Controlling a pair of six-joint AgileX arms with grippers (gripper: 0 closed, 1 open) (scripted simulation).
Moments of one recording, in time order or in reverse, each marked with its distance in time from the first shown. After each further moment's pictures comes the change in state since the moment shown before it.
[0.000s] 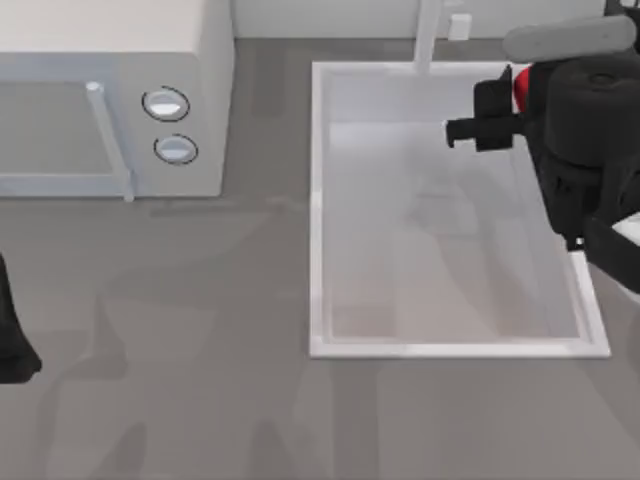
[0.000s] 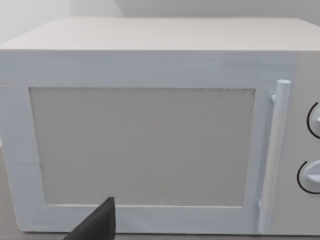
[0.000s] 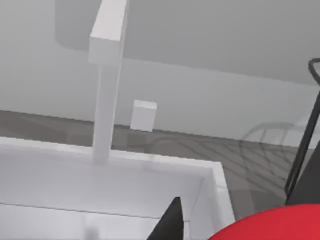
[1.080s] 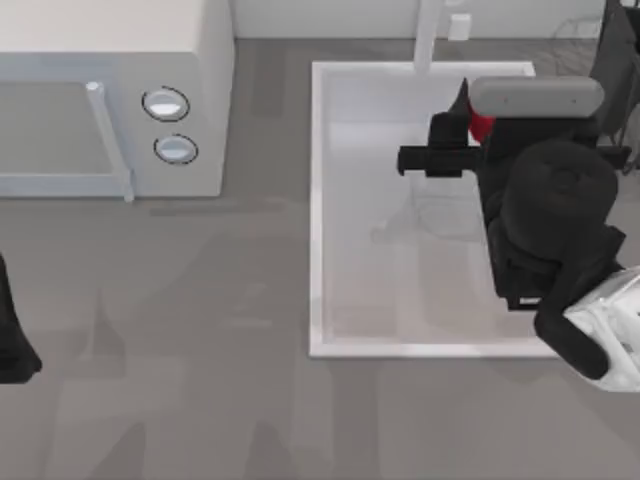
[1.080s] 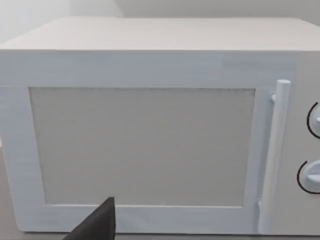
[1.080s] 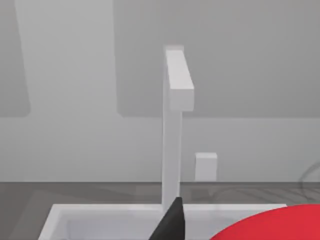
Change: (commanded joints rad) left arm 0.000 0.000 0.000 0.000 0.000 0.000; right arm 0.141 0.118 -0.126 0.472 0.110 0.043
